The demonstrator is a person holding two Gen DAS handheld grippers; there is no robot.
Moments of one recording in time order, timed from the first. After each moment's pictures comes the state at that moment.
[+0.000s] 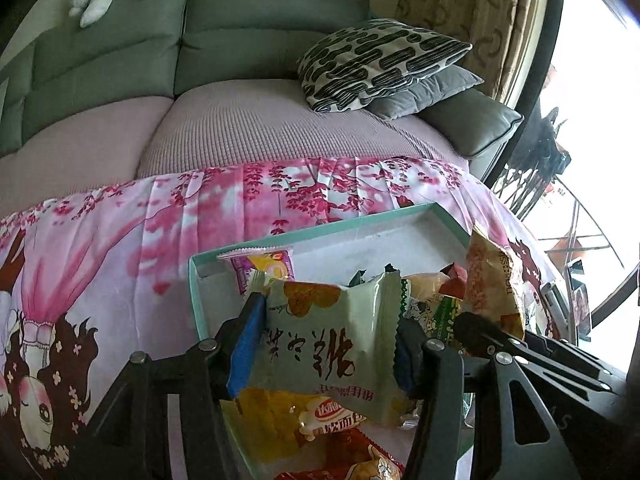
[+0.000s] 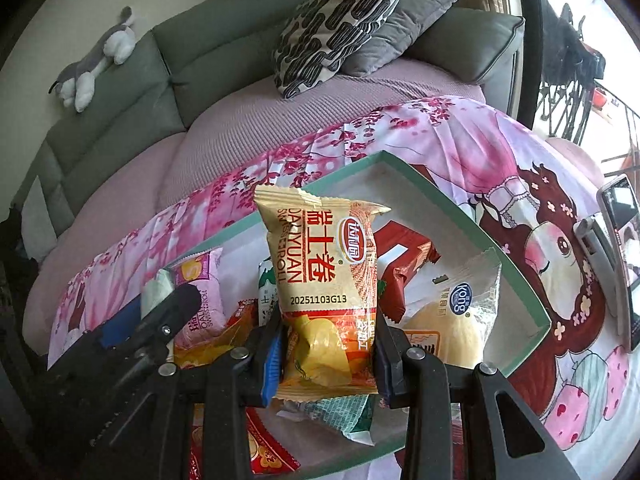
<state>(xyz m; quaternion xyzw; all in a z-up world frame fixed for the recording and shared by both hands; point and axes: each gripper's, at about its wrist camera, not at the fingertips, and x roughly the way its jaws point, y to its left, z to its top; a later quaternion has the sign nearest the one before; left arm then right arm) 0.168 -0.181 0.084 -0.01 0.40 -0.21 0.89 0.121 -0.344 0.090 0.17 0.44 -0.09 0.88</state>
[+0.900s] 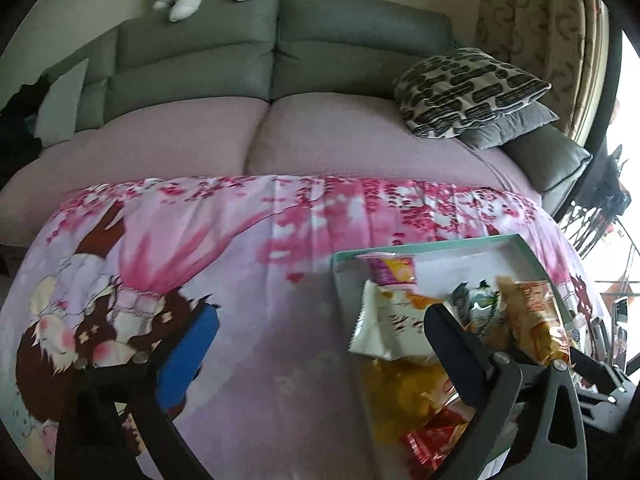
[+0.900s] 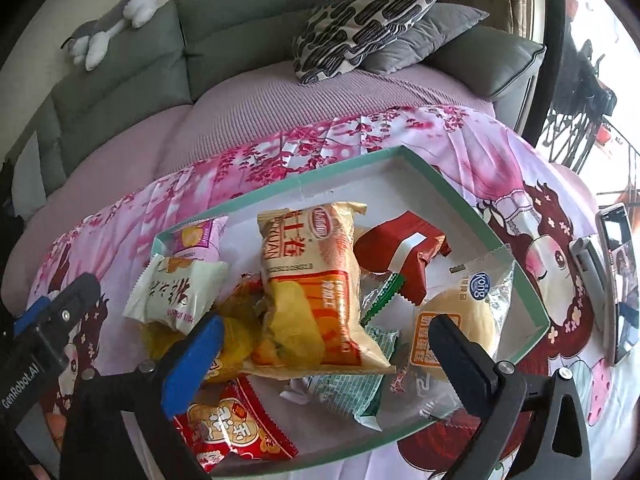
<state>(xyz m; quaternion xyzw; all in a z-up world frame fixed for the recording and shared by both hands) 0.151 -0.106 0.098 -0.03 0.39 -0.06 0.92 0.114 -0.314 0.090 0.10 0.45 -0.09 0.88</state>
